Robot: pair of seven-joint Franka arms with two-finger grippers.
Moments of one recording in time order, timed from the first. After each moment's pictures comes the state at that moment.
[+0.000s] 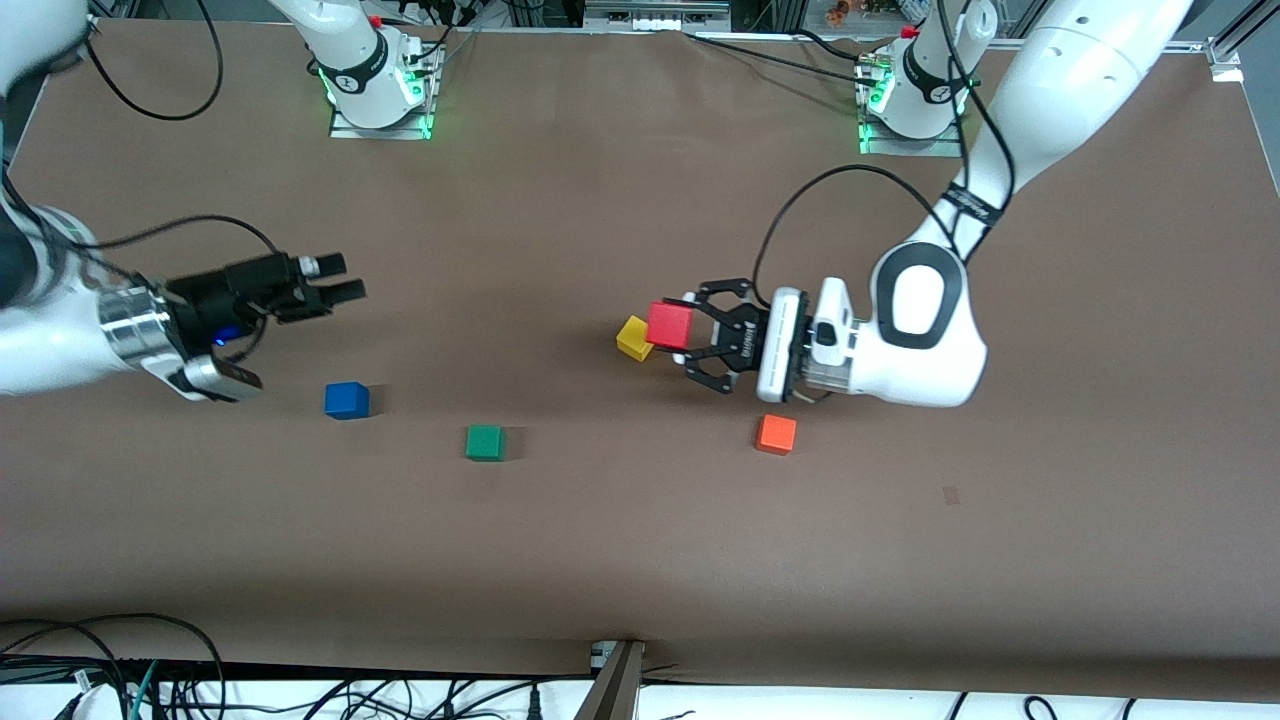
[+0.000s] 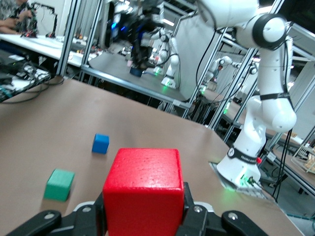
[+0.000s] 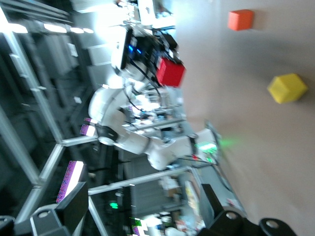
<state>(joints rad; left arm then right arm) 0.05 0.68 -0.56 -1.58 -1.20 2.02 1.72 -0.09 0.49 0.02 -1.59 1.29 1.27 -0.36</state>
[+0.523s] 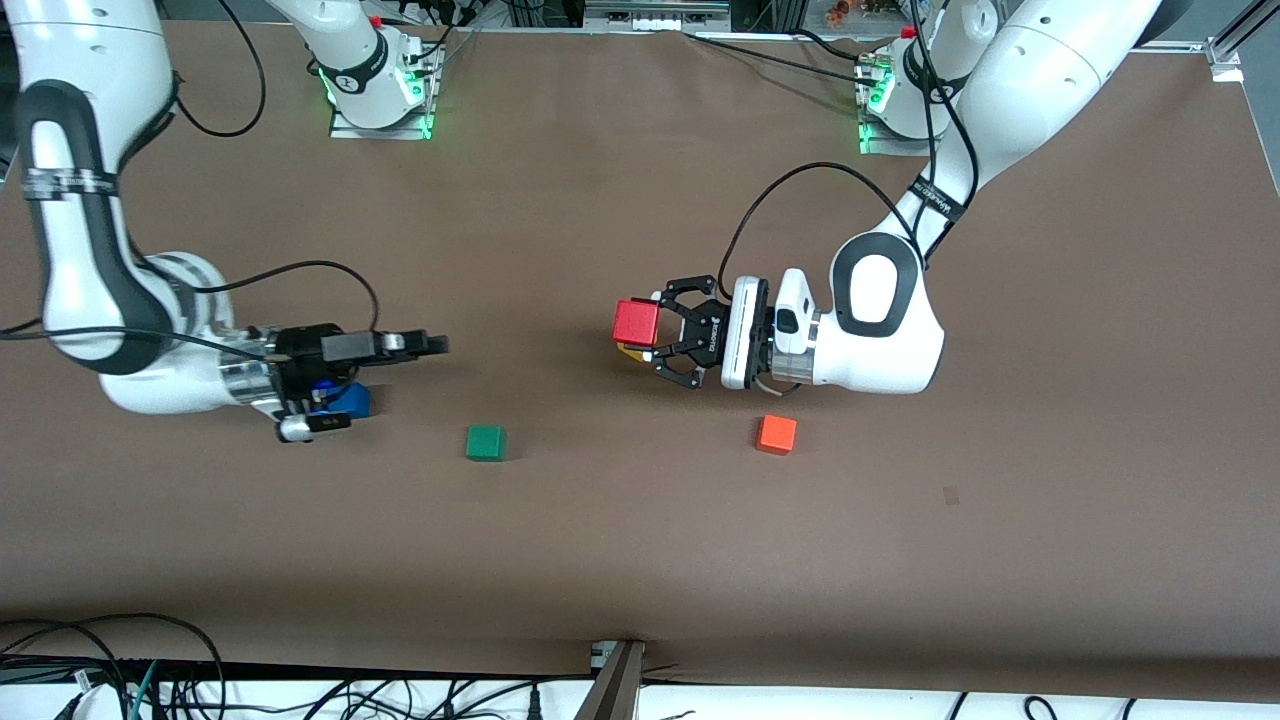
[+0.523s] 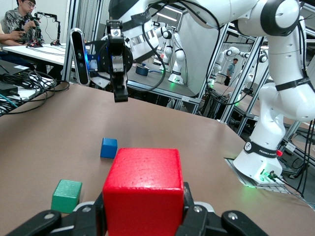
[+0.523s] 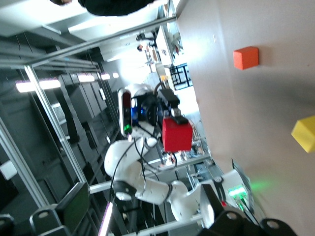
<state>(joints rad) -0.01 0.69 -0.56 -1.58 -1.21 2.13 1.81 0.03 0.56 0.03 -1.68 1.50 1.54 -0.36</state>
